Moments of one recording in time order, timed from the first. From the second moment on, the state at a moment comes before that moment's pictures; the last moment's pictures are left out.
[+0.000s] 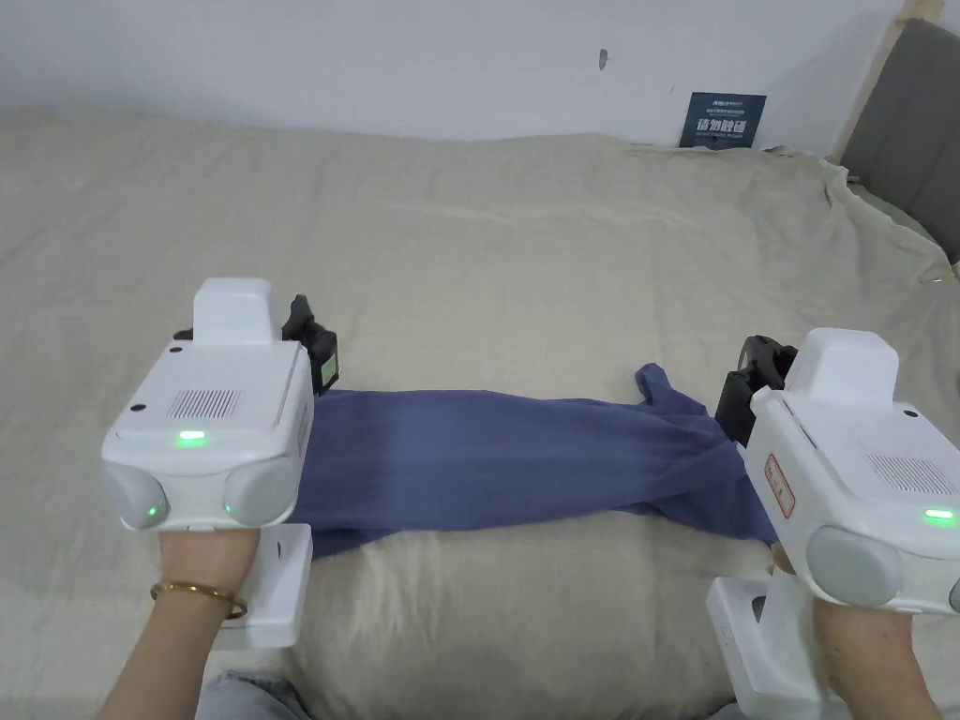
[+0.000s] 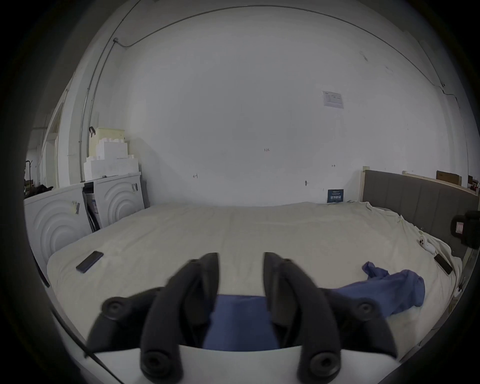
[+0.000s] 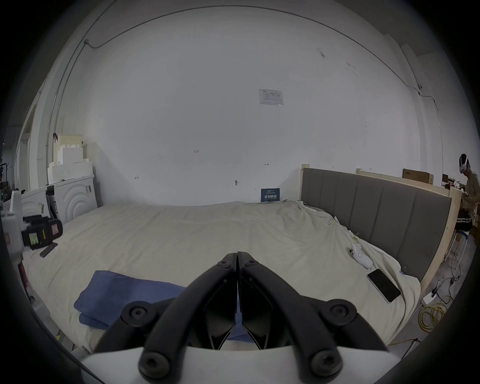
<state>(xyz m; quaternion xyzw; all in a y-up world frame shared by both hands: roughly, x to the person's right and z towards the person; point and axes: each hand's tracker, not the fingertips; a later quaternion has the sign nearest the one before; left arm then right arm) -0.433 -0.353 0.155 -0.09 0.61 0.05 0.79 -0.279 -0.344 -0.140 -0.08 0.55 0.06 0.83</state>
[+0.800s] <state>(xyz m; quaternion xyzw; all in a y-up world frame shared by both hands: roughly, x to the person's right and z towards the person) -0.417 -0.370 0.164 -0.09 0.60 0.06 0.79 -0.272 -0.358 -0.139 -0.09 0.56 0.07 0.82</state>
